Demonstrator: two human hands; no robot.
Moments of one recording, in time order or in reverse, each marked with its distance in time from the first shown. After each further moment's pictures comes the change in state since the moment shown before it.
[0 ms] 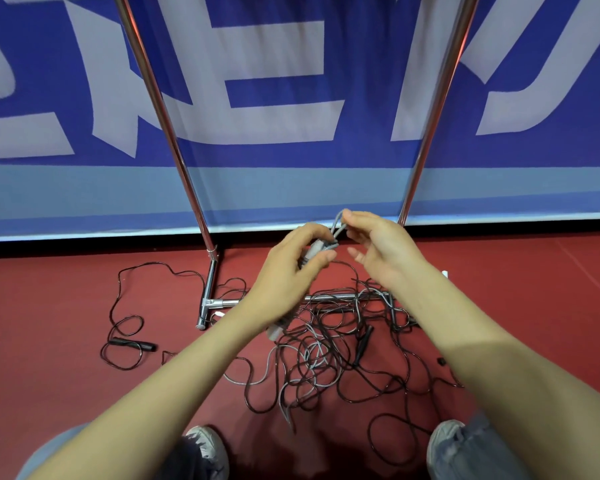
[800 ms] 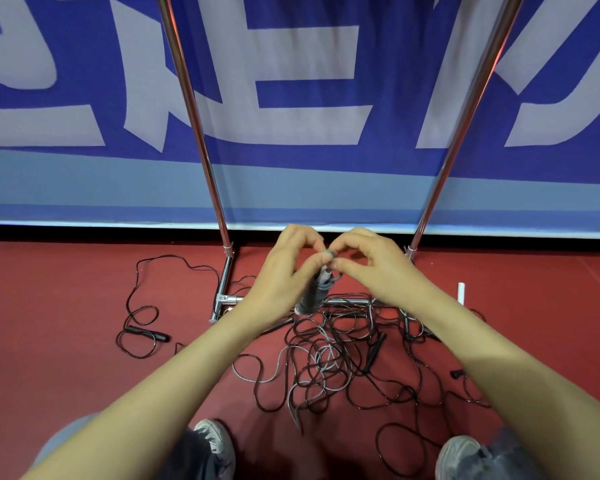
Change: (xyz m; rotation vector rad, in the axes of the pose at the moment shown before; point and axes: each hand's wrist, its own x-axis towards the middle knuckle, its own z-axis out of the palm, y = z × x) left_hand -0.013 -0.010 -0.026 -0.023 0.061 -0.049; right_hand -0.011 0.018 0.007 -0.951 -0.338 -0.589
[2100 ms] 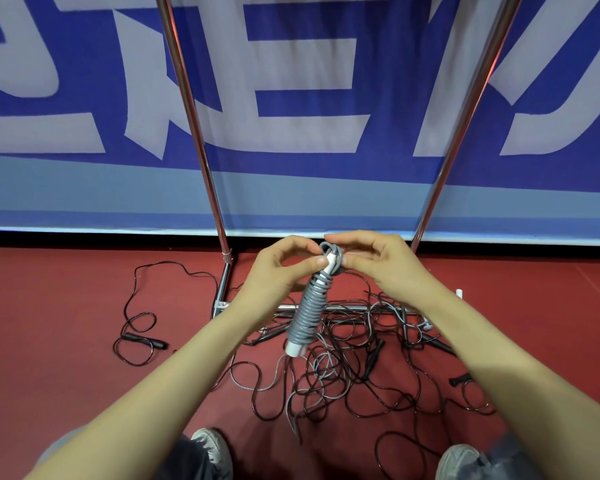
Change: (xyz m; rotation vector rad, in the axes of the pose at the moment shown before) left_hand 0.004 0.007 -0.006 -0.500 0.016 -0.314; right_hand 0.001 -0.002 -0.011 0.491 -0.009 0.076
